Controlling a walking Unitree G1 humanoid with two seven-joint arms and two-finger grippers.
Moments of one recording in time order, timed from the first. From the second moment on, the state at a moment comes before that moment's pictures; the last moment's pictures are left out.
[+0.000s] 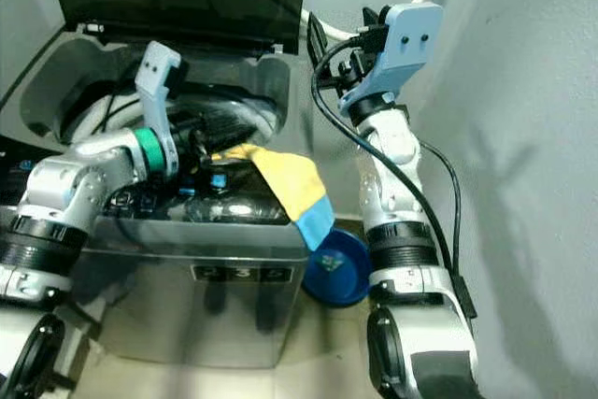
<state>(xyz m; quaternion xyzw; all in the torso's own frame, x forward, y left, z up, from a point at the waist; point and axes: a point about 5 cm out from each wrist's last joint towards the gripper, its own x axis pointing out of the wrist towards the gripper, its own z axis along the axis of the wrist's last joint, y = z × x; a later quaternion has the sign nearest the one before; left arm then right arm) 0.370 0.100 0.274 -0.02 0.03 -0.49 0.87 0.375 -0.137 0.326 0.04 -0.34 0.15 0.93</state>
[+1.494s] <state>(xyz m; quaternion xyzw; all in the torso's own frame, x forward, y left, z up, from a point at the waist) 0.402 0.182 0.318 0.01 -0.12 -0.22 0.97 0.312 -0.150 0.284 -0.12 -0.20 0.47 0.85</state>
